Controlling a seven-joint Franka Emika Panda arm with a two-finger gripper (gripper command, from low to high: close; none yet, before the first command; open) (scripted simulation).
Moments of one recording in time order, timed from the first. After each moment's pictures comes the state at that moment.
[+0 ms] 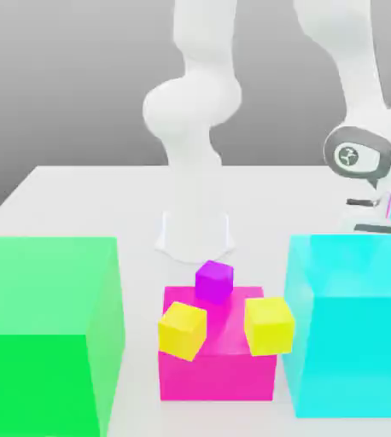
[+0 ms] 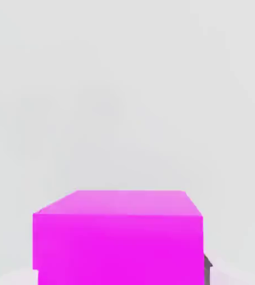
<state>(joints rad) 1.03 0.02 0.05 -2.66 -0.06 2.79 -1.05</state>
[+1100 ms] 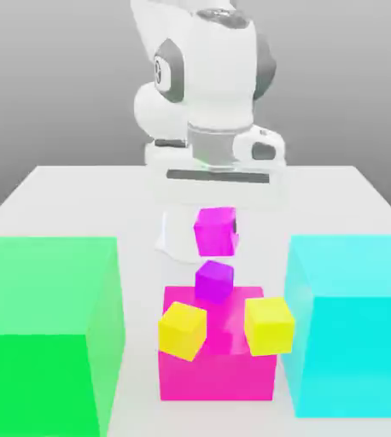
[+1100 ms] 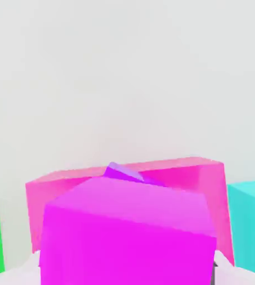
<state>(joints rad) 0.58 -0.60 -0.60 -2.97 -0.50 2.39 -1.80</state>
